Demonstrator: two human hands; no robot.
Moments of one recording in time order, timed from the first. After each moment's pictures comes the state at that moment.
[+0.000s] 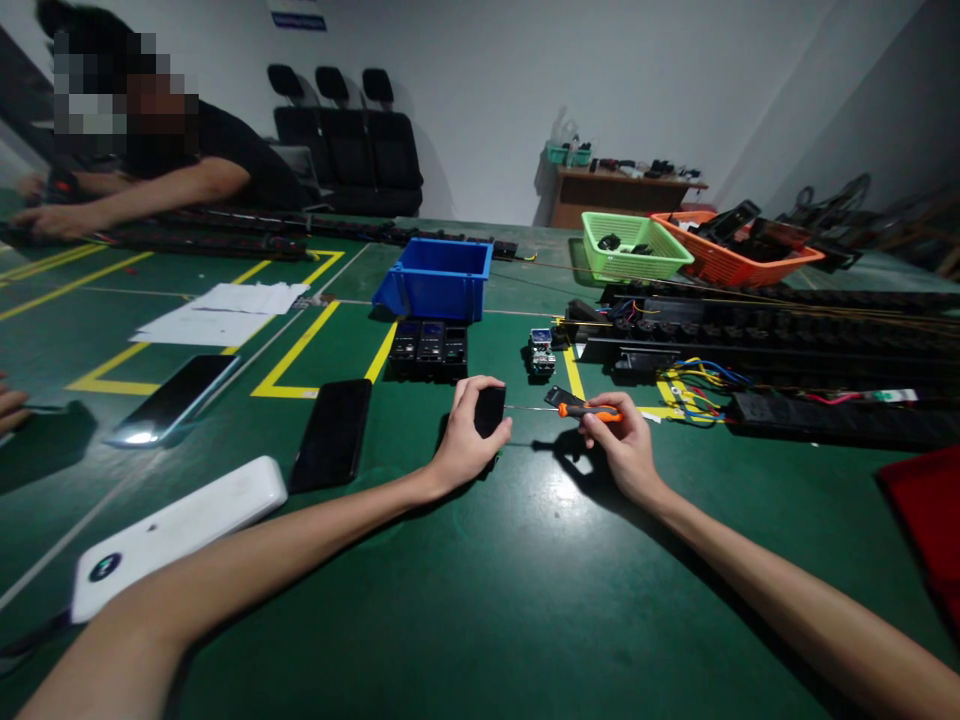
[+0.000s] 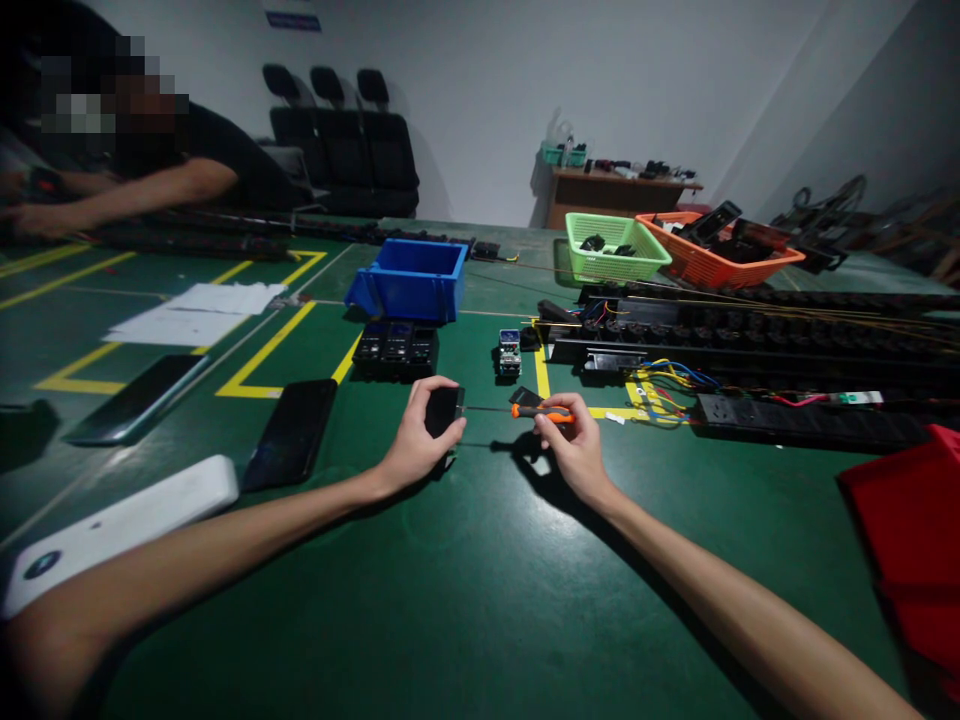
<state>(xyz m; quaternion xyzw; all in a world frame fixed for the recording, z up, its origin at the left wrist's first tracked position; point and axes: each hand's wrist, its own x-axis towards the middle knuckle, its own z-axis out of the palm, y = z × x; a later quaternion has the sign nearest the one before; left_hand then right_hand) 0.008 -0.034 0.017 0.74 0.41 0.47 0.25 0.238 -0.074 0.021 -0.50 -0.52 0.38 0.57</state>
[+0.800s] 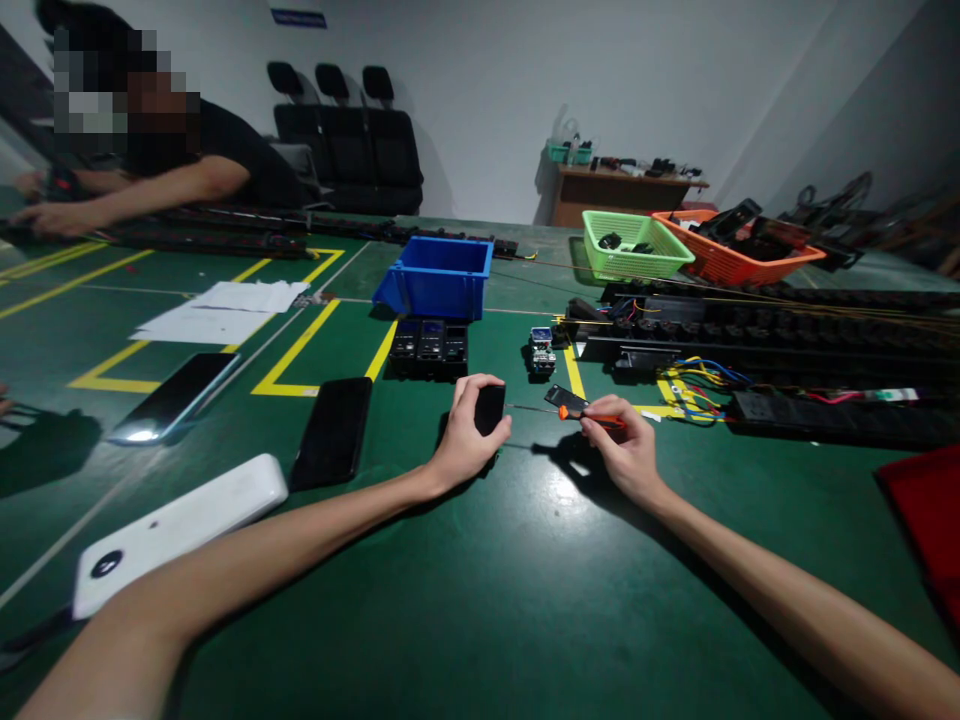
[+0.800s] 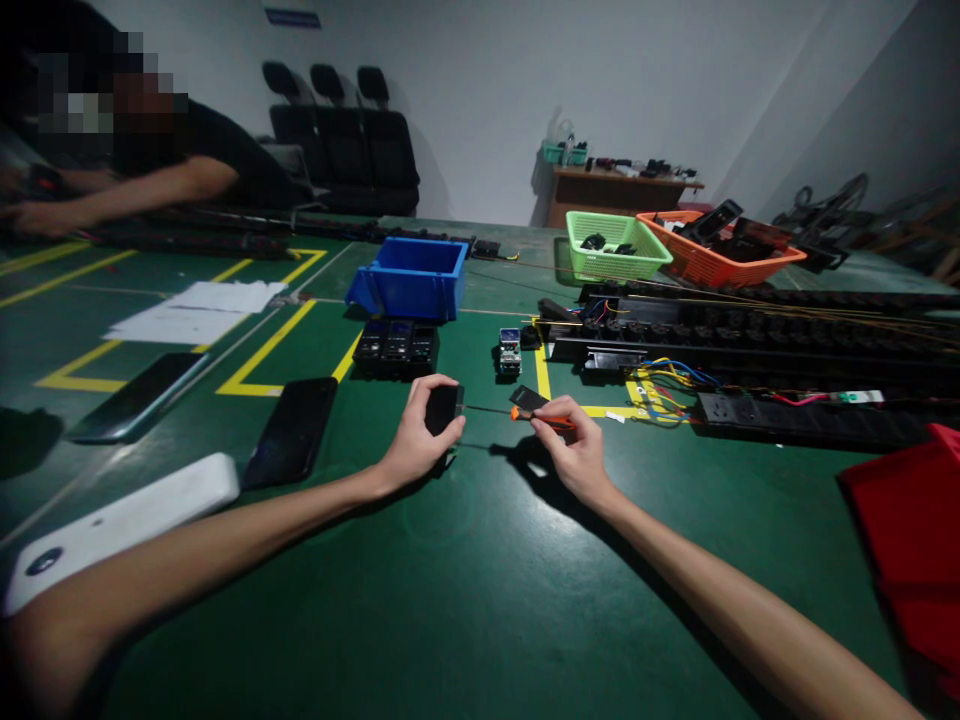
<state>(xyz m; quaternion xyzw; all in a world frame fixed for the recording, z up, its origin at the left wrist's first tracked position) 0.007 -0.034 0.017 0.74 0.41 0.47 0.25 0.240 -0.077 0.019 -0.48 -0.60 0.28 0.57</state>
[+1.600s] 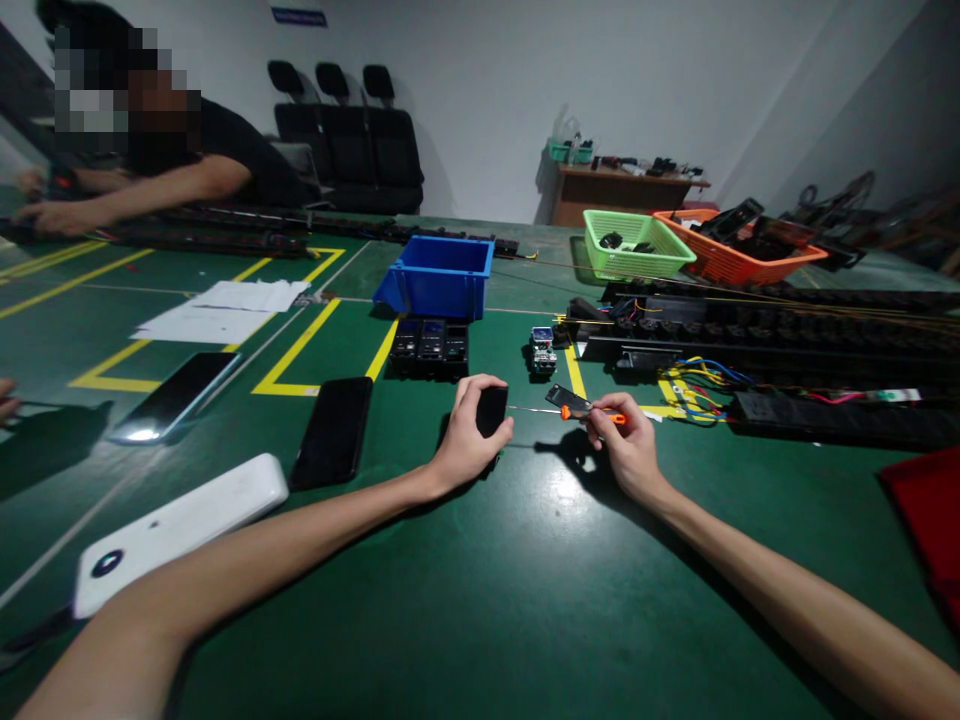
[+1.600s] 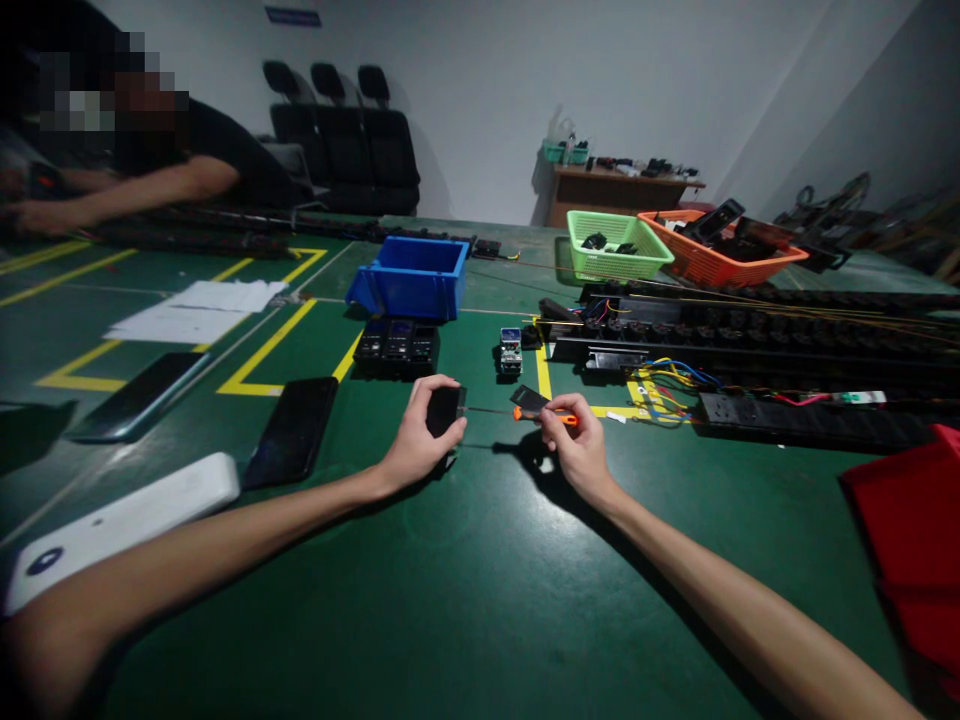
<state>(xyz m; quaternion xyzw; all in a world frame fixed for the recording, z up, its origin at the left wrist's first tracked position) 0.007 -0.034 0.016 0.75 0.40 0.48 0.24 0.243 -0.071 0.013 -0.49 -0.53 0.37 0.59</state>
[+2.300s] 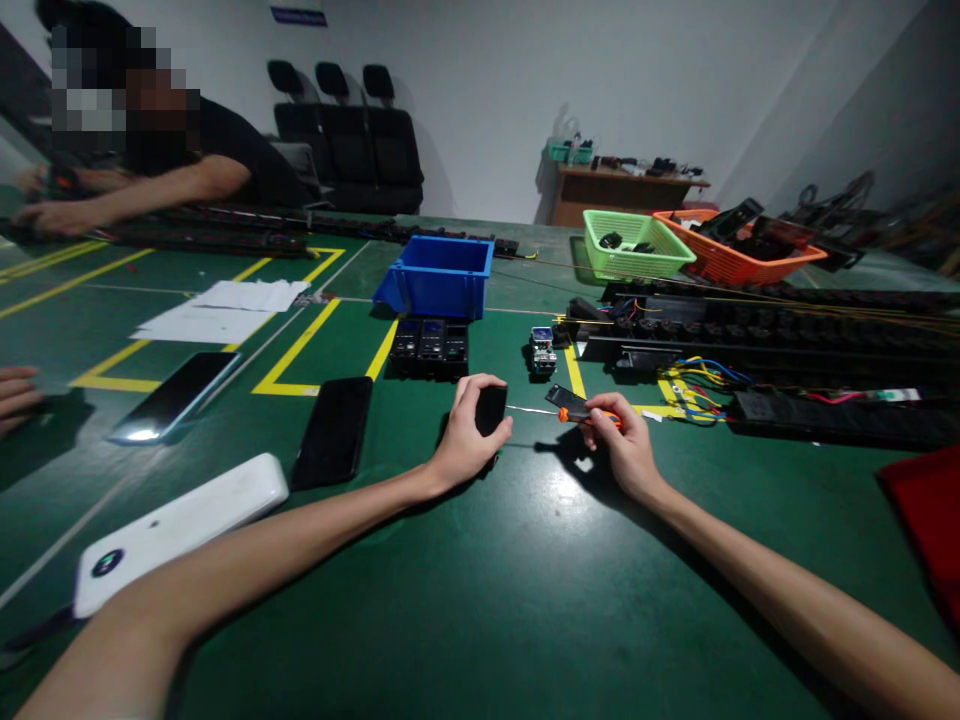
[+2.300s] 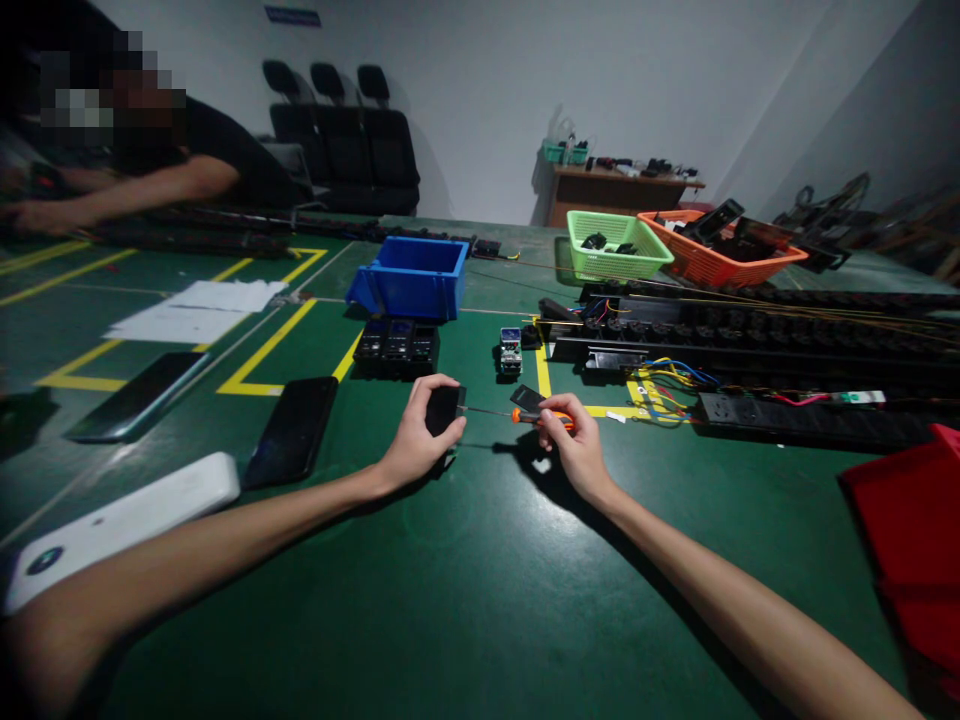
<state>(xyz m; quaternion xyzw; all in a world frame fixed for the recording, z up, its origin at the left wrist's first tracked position) 0.007 -0.033 0.018 0.75 0.40 0.47 0.24 0.242 -0.072 0.015 -0.49 -0.54 0.40 0.56</state>
